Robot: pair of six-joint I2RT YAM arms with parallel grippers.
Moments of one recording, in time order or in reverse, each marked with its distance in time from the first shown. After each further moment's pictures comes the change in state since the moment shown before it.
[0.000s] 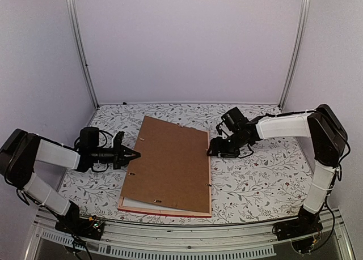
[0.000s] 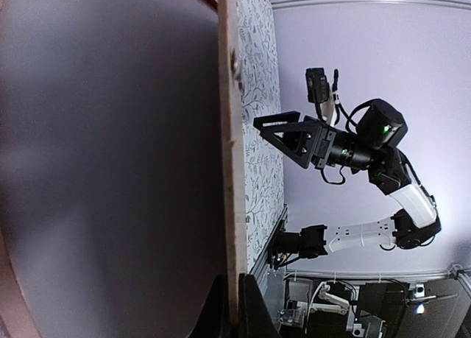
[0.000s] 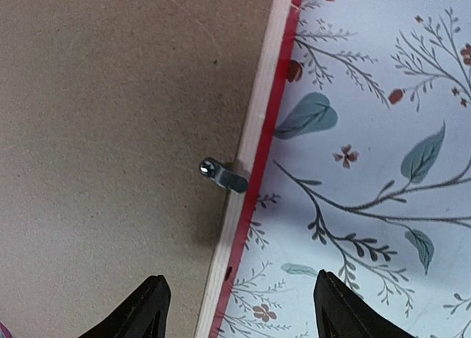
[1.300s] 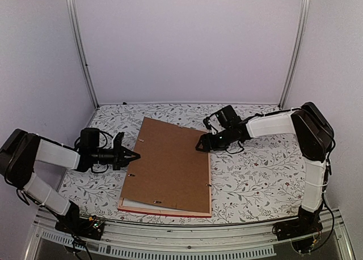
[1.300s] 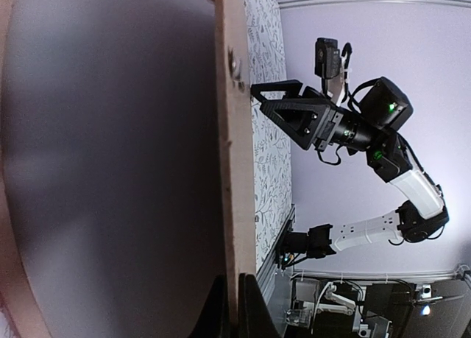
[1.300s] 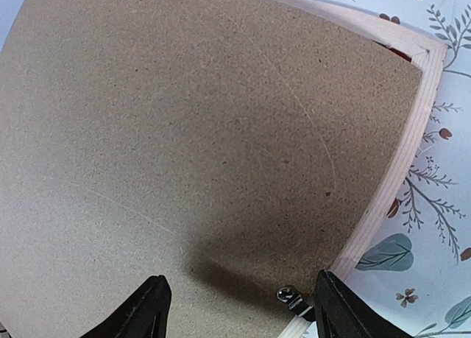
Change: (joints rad) left arm 0.001 0.000 0.001 -0.045 -0.023 0.047; right arm -0.001 0.165 0.124 0.185 -0.111 -0.179
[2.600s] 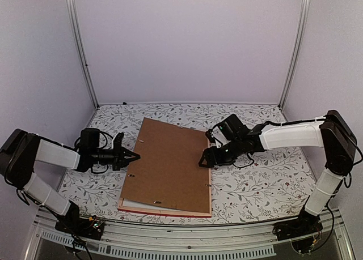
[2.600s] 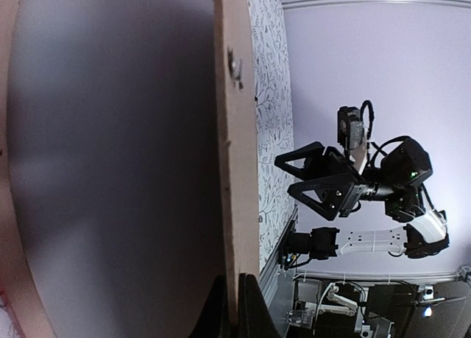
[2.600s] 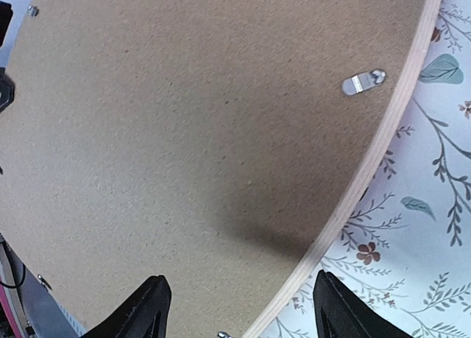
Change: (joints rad) left arm 0.000 0.000 -0.001 -0.014 -0.014 0.013; right arm 0.132 -0.275 -0.230 -0.106 0.040 0.105
